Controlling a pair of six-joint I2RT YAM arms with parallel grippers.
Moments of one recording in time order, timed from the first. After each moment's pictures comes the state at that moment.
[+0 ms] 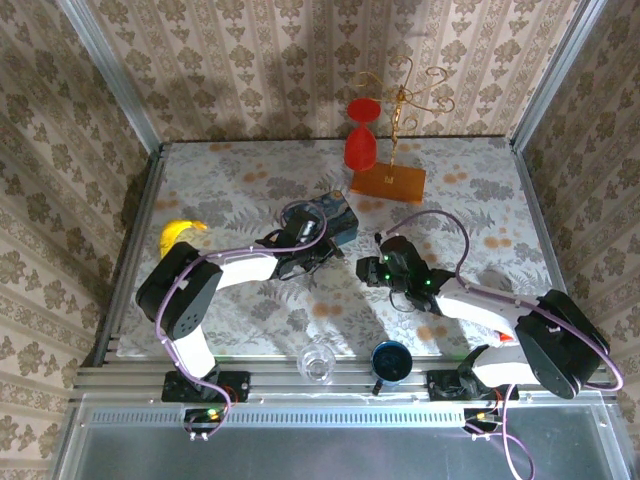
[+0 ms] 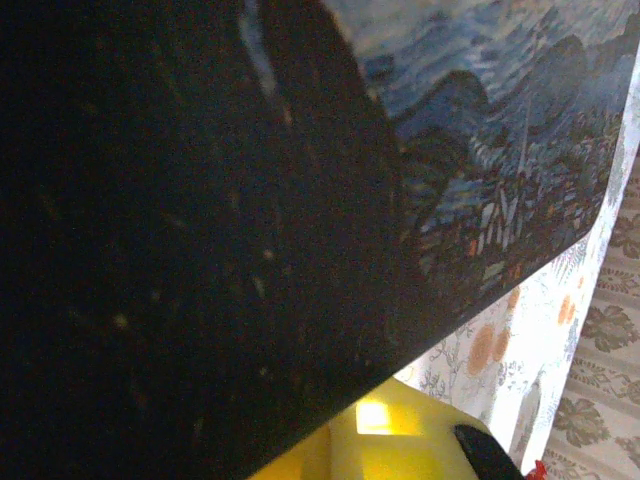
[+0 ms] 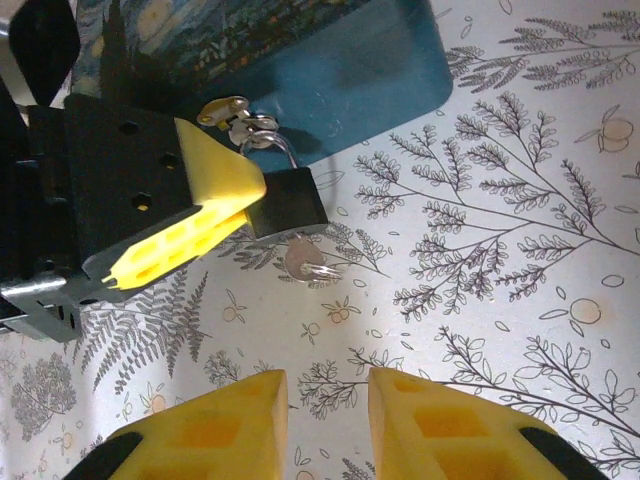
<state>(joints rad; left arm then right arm) -0.74 1.74 0.91 0.07 0.19 -1.25 0.66 1.32 0.59 0.04 0.02 0.60</state>
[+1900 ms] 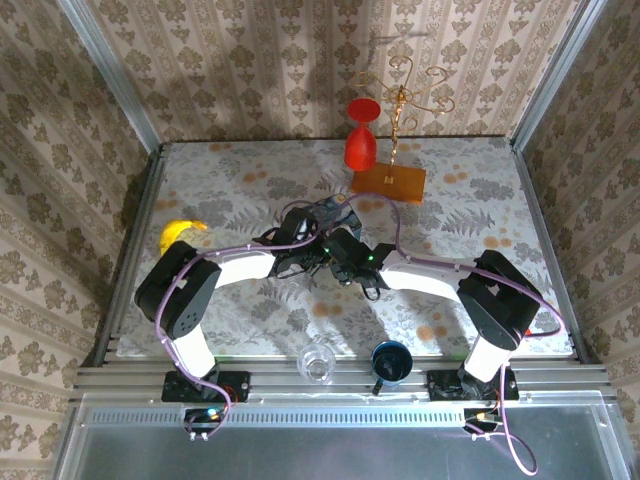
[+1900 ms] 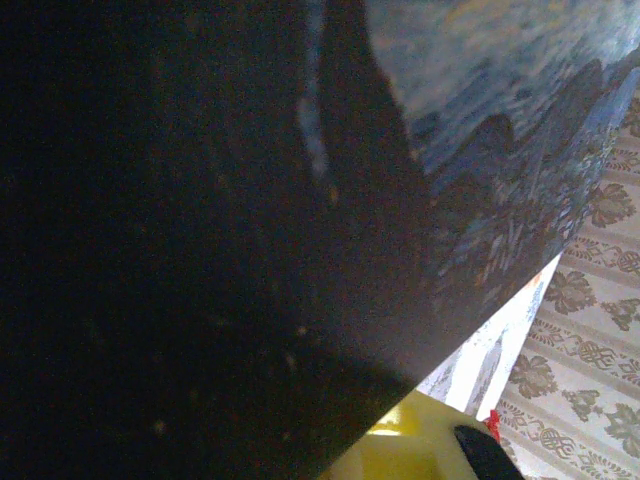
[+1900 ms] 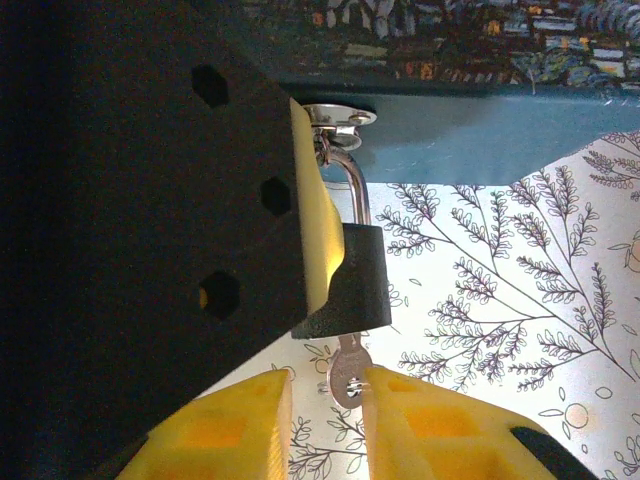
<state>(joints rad) -0.71 1.74 0.91 0.07 0.33 -1.31 0.83 1.70 1.03 -0.36 0.32 0.34</state>
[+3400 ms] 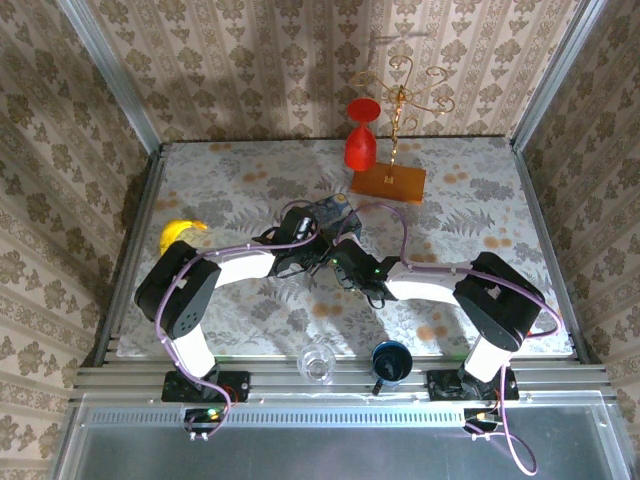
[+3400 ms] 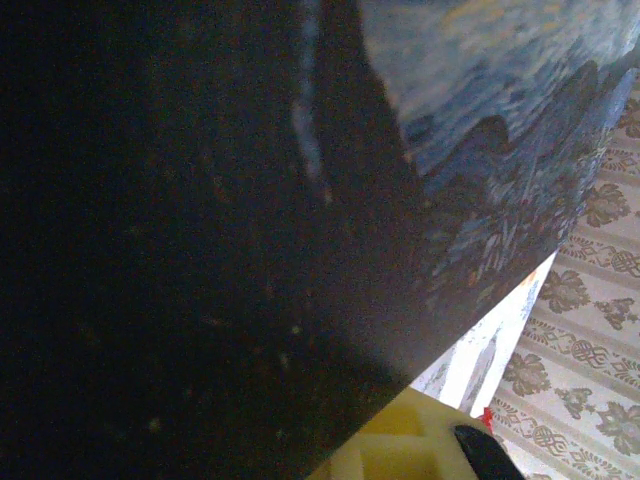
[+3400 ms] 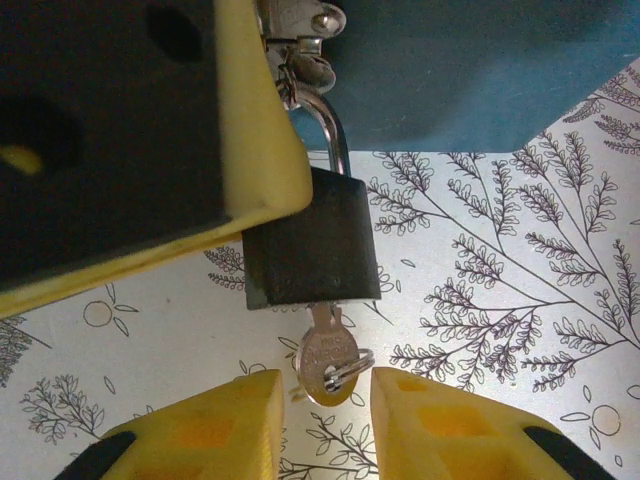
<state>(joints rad) -0.71 1.74 0.91 0.06 0.34 -1.32 0.83 1.69 0.87 -0.15 0.34 0.33</state>
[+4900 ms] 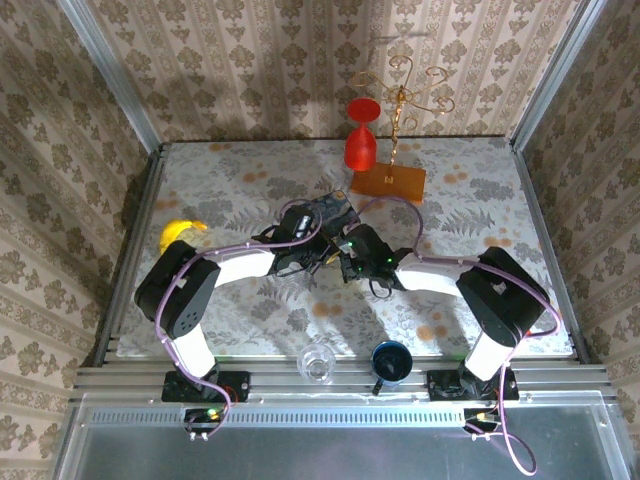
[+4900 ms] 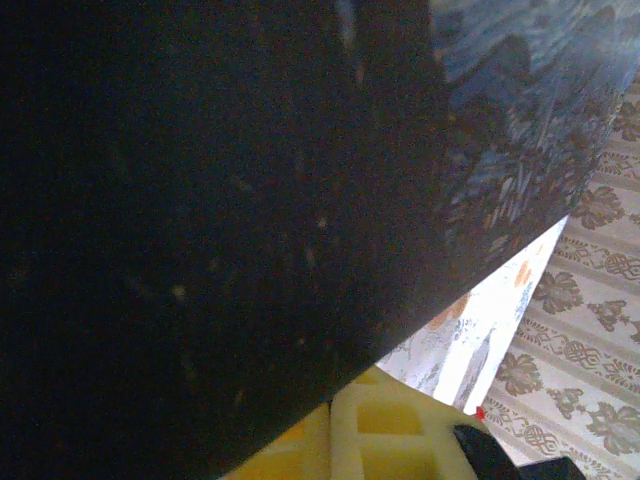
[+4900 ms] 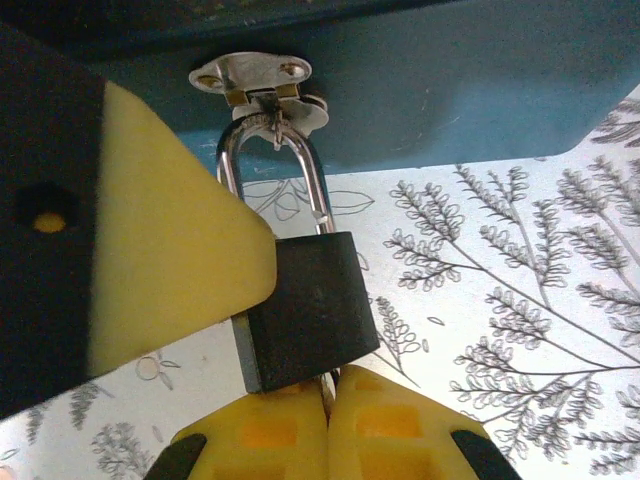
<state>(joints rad) -0.70 1.74 0.92 0.05 0.35 -1.33 0.68 1.69 0.84 -0.02 0.04 0.37</state>
